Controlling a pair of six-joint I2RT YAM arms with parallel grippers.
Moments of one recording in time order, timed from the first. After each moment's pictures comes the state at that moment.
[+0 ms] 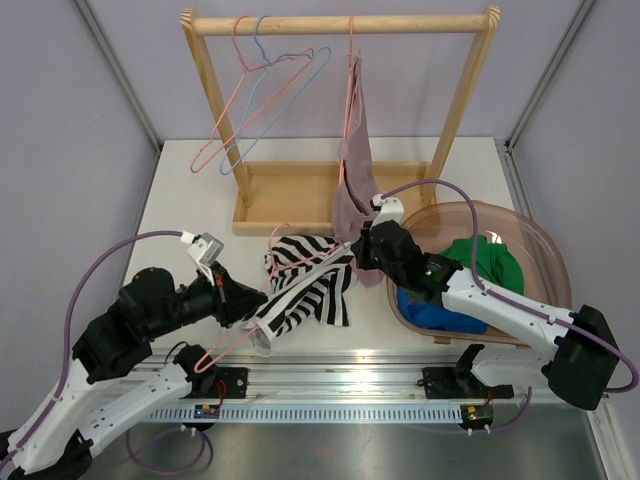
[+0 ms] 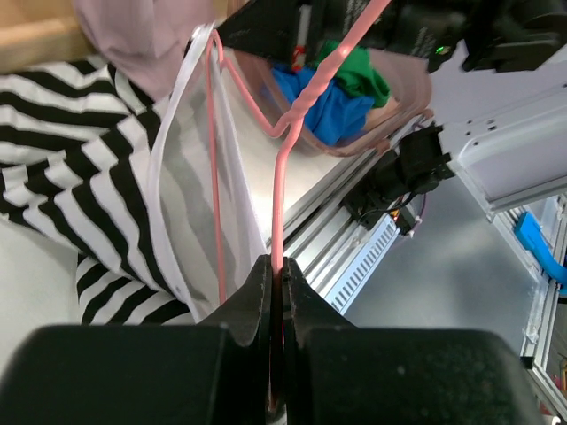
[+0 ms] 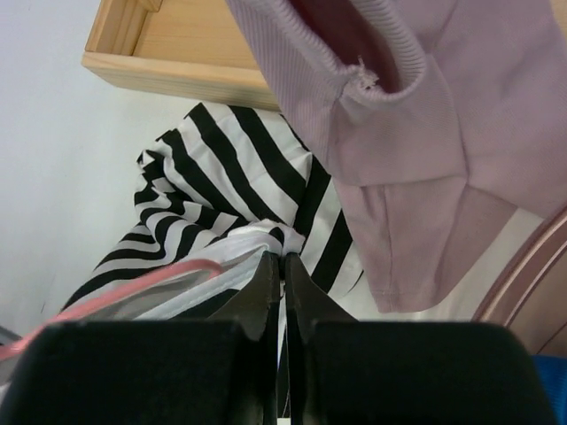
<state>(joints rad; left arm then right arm) -0.79 0.45 0.91 -0.77 0.21 -0.52 0.86 1.20 0.85 -0.17 0.36 0.56</state>
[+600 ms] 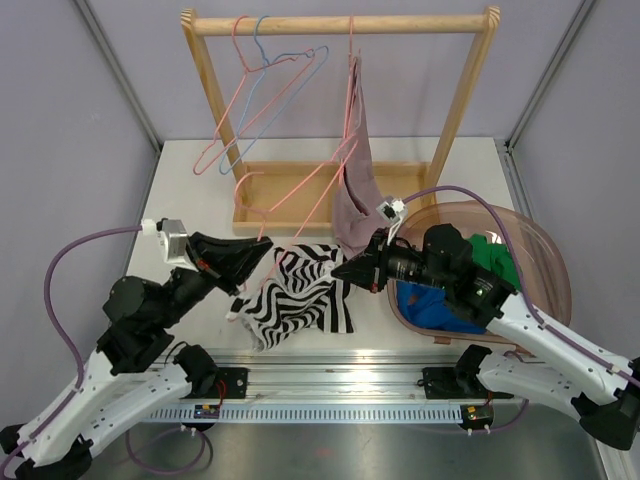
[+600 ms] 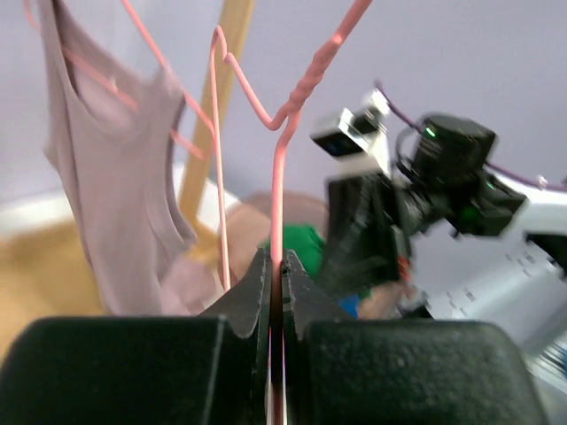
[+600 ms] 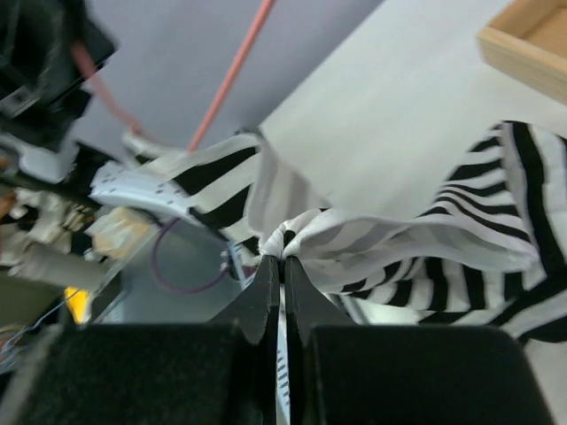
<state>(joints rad) -0.79 0.42 0.77 -0.05 0.13 -0.39 0.85 0.91 0.86 -0.10 -0.36 0.58</state>
